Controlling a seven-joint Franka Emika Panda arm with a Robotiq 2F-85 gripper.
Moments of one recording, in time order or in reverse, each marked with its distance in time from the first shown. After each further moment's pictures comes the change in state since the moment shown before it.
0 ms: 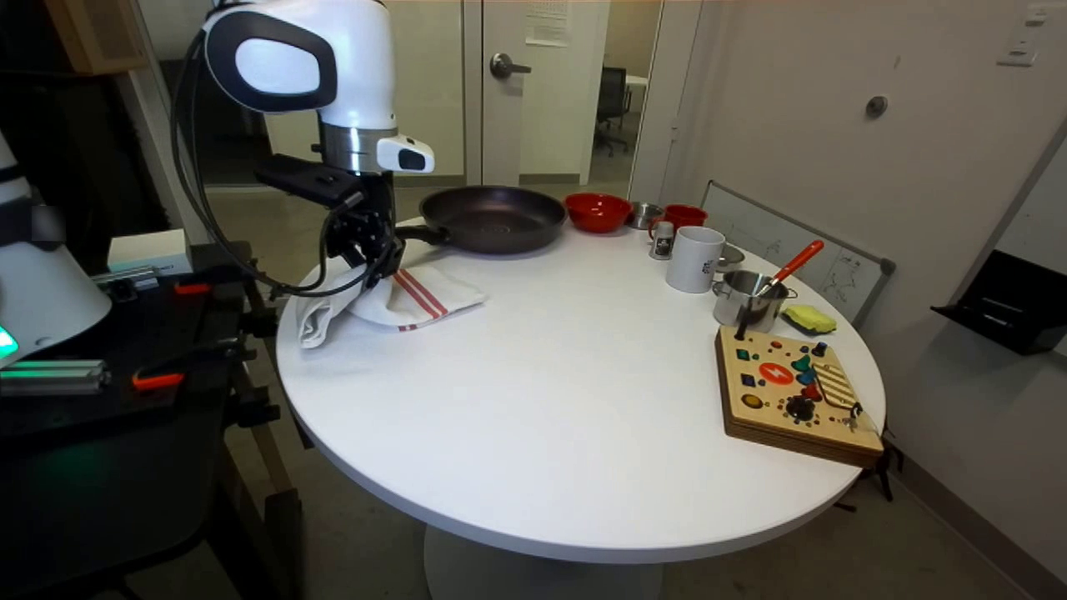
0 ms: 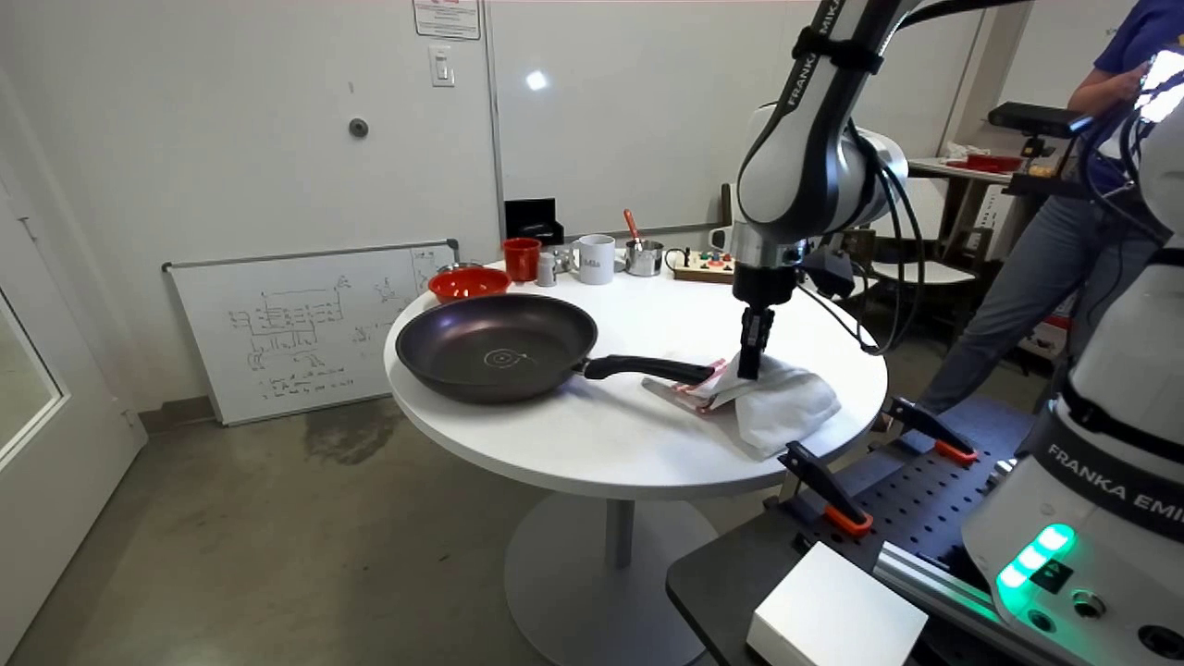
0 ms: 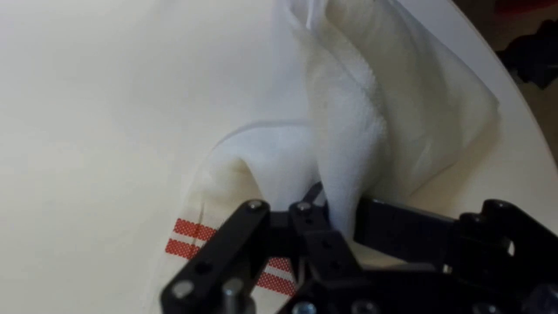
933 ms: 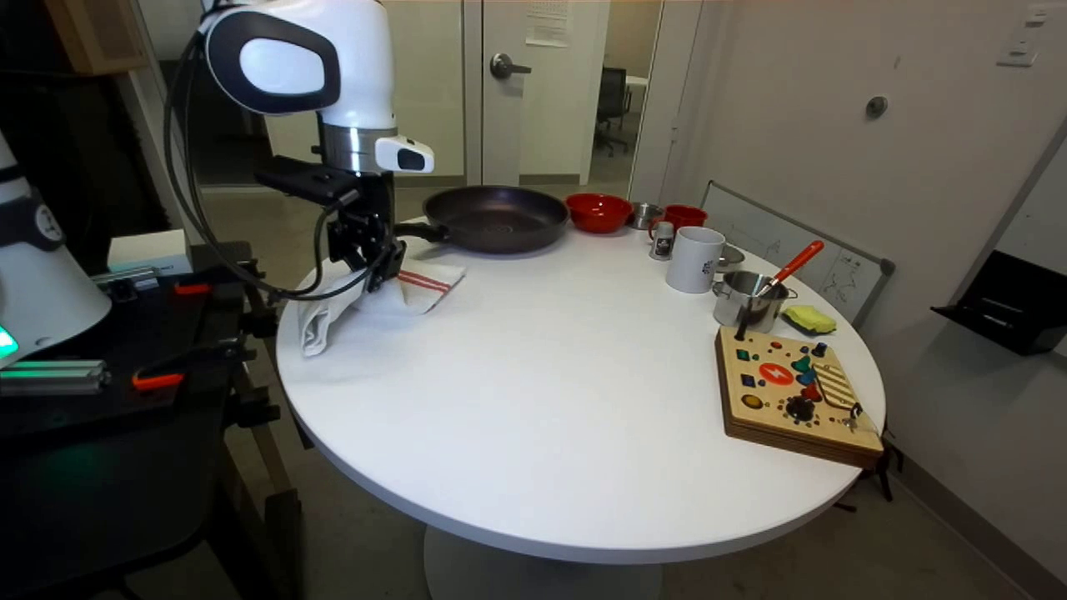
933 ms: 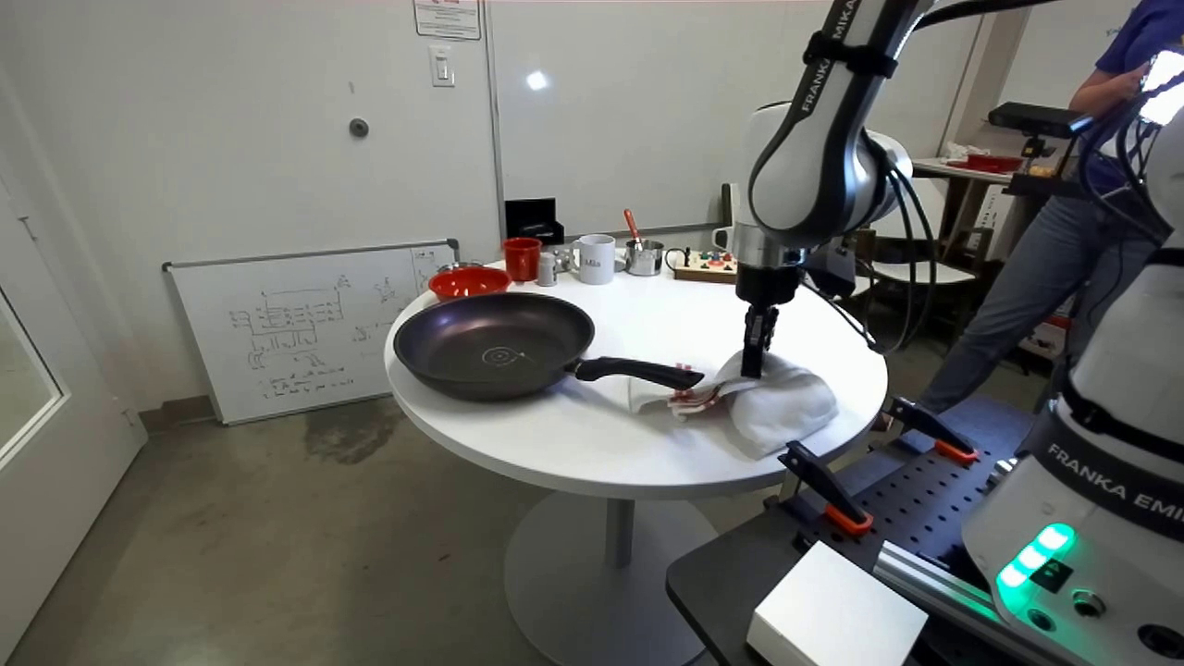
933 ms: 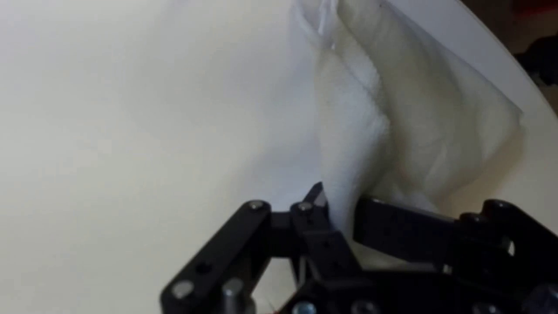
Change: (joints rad) arm 0.027 0.004 -0.073 0.000 -0.143 0.015 0.139
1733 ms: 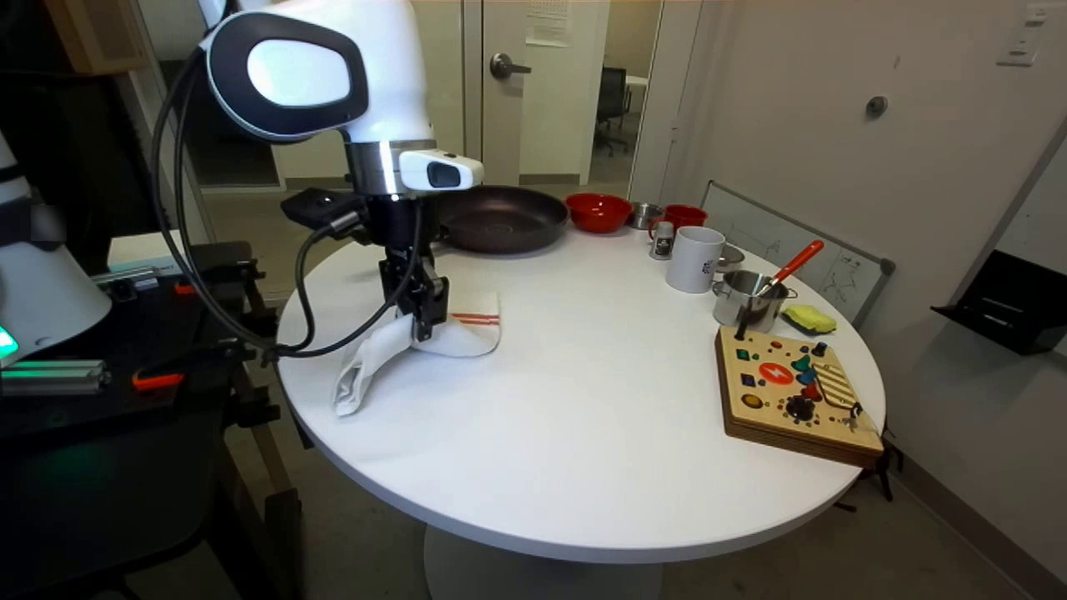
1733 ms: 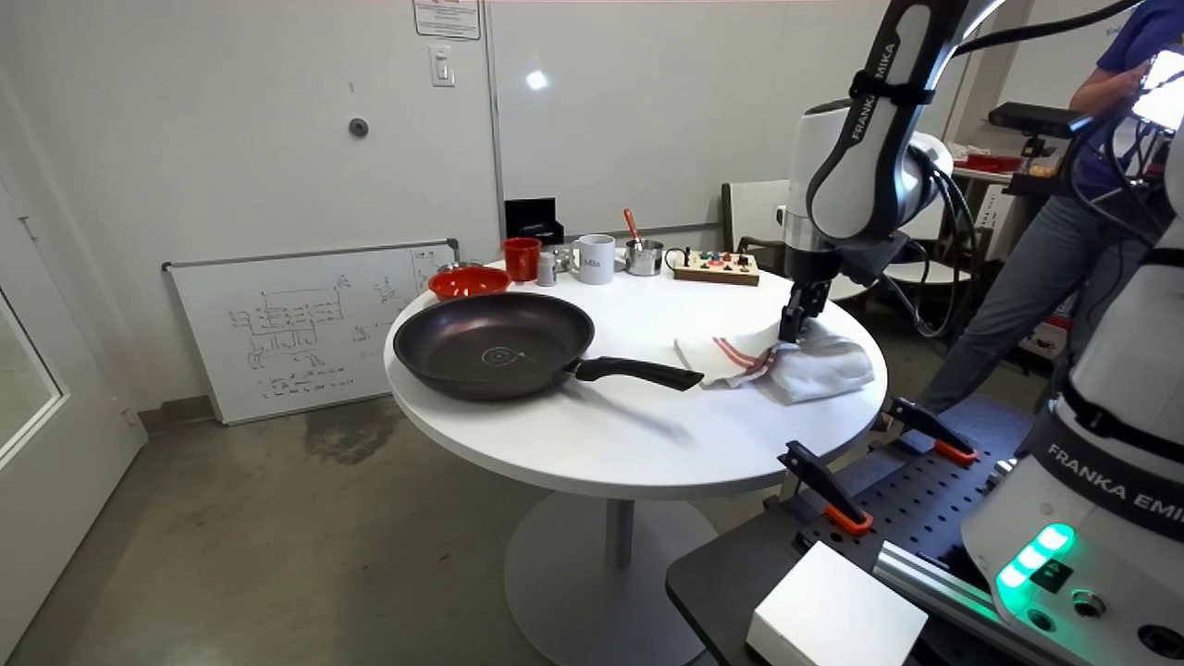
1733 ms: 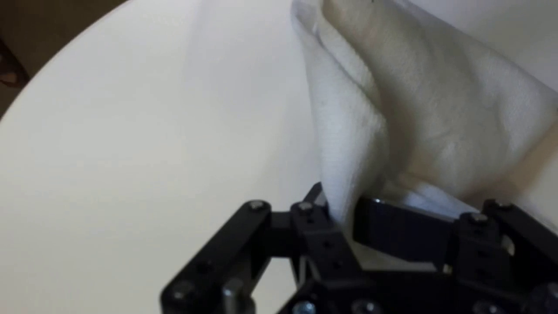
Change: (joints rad) arm 0.076 0.099 -0.393 0.121 -0.319 0.112 0.340
